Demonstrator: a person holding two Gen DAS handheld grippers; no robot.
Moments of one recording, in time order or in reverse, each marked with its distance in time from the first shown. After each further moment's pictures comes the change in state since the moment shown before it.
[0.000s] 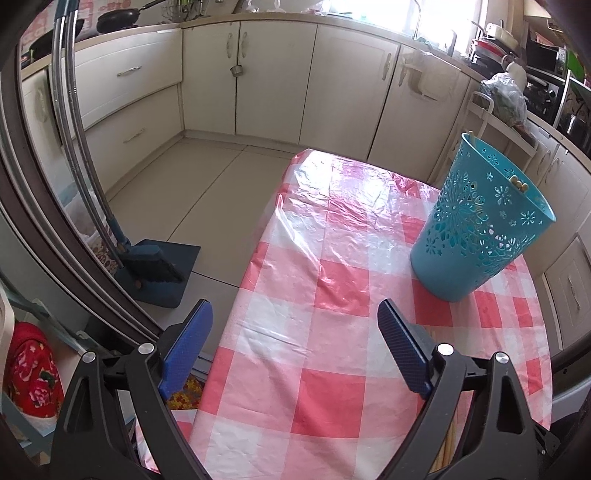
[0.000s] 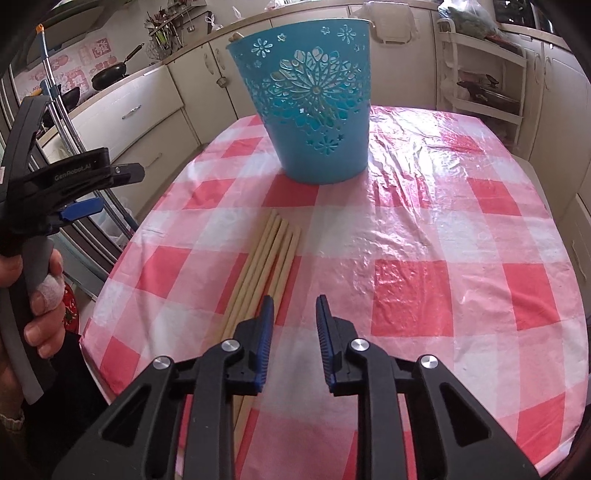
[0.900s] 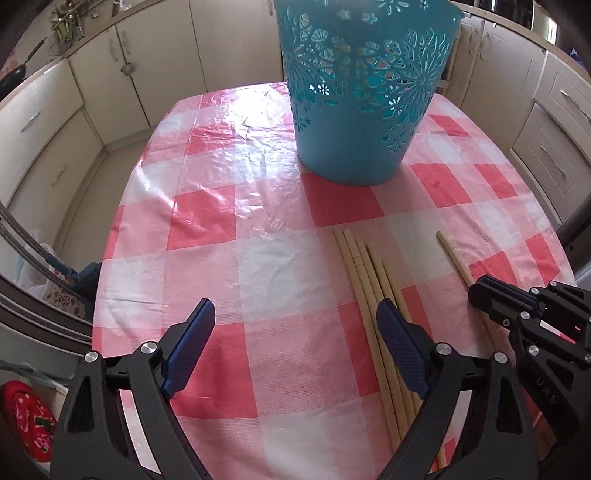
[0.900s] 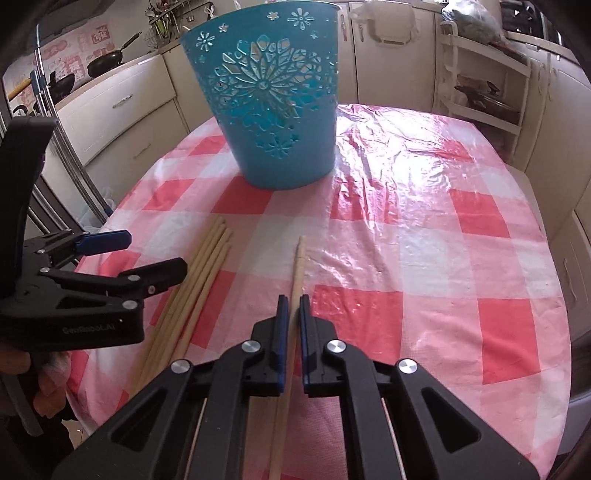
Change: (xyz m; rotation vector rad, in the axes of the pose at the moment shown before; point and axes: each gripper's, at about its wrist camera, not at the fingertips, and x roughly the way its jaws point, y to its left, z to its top) left arm 0.042 -0.099 -0.057 0.378 0.182 -0.097; right arm 0.012 -0.040 0.010 -0.053 0.014 -0.037
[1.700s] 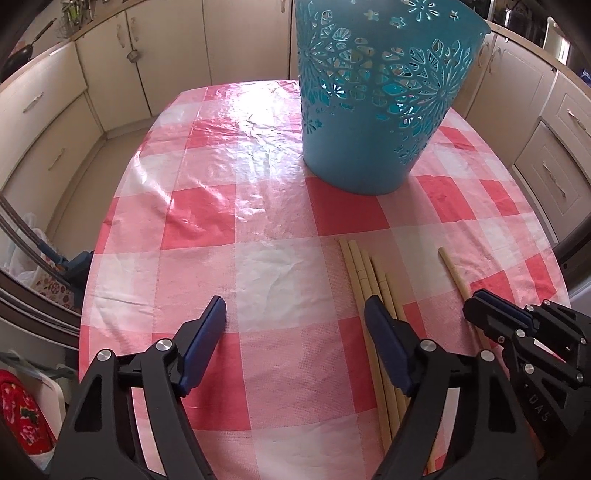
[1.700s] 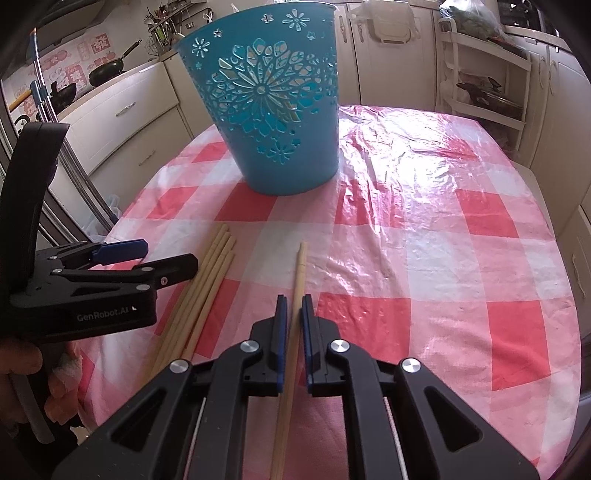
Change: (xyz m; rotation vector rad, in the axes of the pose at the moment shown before) left arm 0.007 0.005 0.005 -0.062 0.002 -0.037; right arm 0.003 -0.004 0.002 0.021 -0.014 0.035
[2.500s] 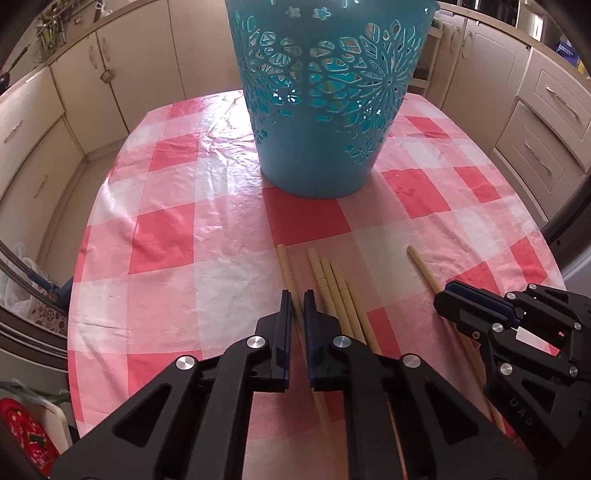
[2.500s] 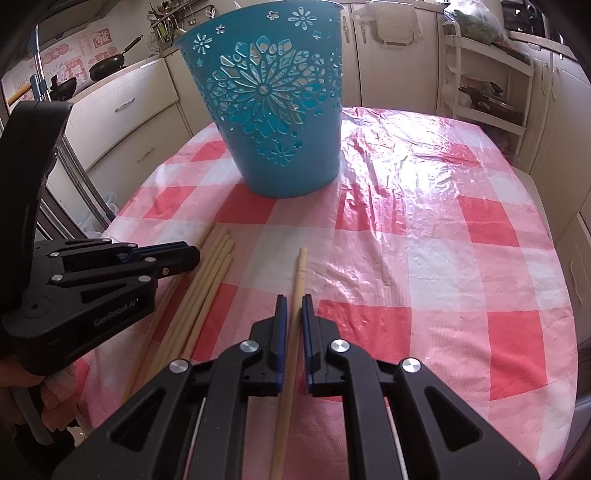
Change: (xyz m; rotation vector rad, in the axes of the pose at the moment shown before) left arm 0.000 -0.023 0.004 0.097 -0.009 -0.050; right arm 0.004 0.004 0.003 -0.022 0.002 -0.020
